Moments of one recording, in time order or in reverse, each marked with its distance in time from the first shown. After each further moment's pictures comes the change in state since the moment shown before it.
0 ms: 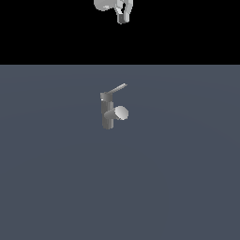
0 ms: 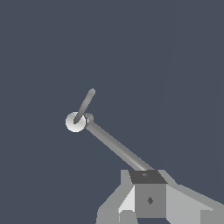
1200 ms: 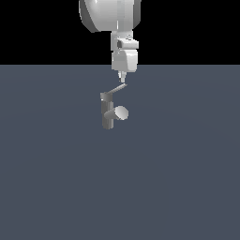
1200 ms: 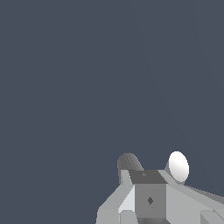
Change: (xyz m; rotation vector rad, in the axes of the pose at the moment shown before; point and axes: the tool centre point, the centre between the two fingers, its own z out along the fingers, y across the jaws) arm 0.101 -0.096 0.180 0.013 -0.017 0.486
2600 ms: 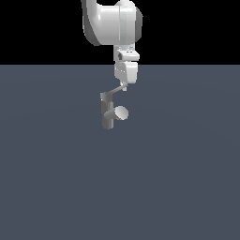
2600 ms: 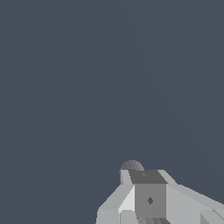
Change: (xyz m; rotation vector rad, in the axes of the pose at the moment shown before) arm 0.005 0.007 0.038 0.011 -0.006 0.089
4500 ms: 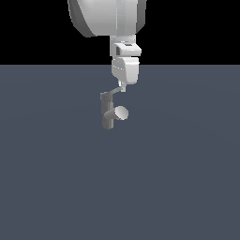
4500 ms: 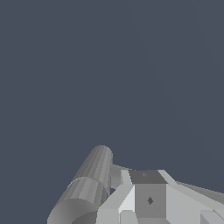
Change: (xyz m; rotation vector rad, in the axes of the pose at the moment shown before) arm -0.029 0.072 -0.016 0.033 0.009 -0.004
